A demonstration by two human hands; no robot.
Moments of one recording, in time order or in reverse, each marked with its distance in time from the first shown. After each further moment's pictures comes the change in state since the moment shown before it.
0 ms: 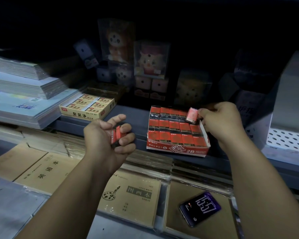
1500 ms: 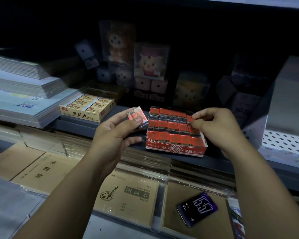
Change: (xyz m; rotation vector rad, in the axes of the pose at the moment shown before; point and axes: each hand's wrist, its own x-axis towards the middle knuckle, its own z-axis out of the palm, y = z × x) left_hand -0.005 -0.002 0.003 0.406 -0.147 0.178; right_hand -0.015 0.003 -0.010 -0.019 -0.146 -0.026
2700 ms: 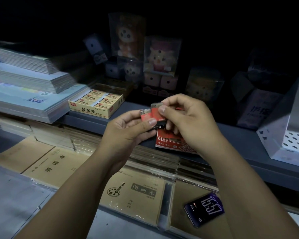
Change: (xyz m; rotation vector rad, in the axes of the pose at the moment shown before) left_hand 0.001 -0.002 -0.003 -0.025 -0.024 -0.011; right_hand -0.028 -0.049 0.058 0.215 -0.281 -0.278
